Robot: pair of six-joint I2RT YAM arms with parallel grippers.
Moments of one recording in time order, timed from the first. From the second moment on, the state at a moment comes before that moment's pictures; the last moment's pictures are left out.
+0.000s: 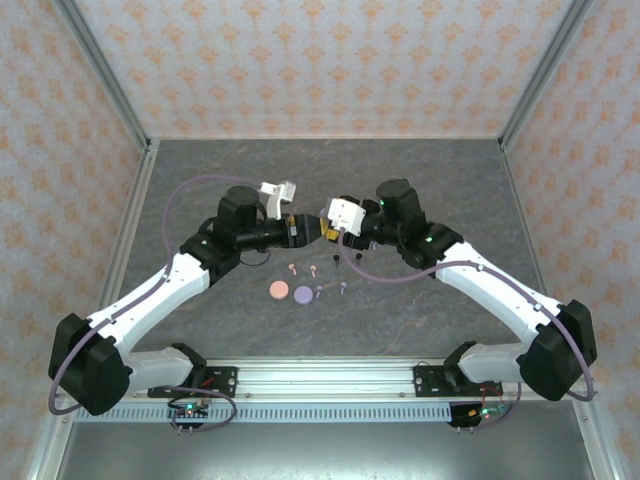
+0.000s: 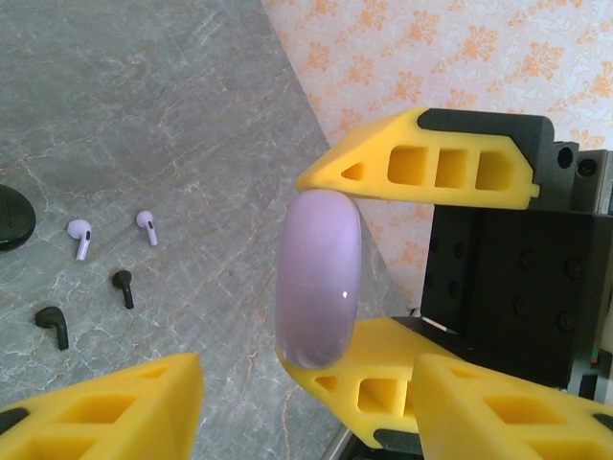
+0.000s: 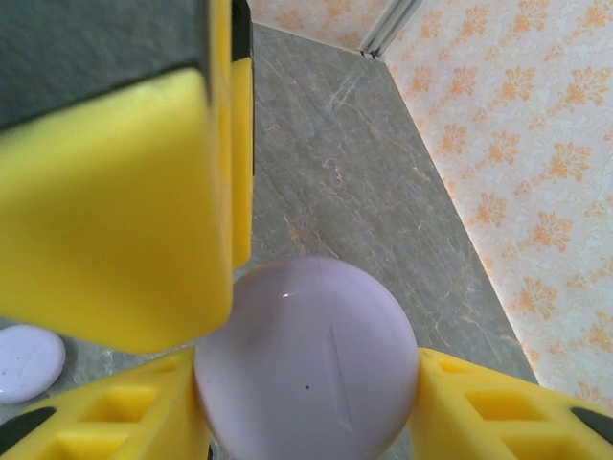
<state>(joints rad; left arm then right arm) -0.52 1.22 0.92 -0.10 0.54 -0.72 0.65 1.27 1.03 -0.24 -0.32 -0.73</state>
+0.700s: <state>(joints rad) -0.53 1.23 0.92 -0.07 0.54 -0.73 0.66 1.27 1.03 -0.24 -0.37 -0.70</state>
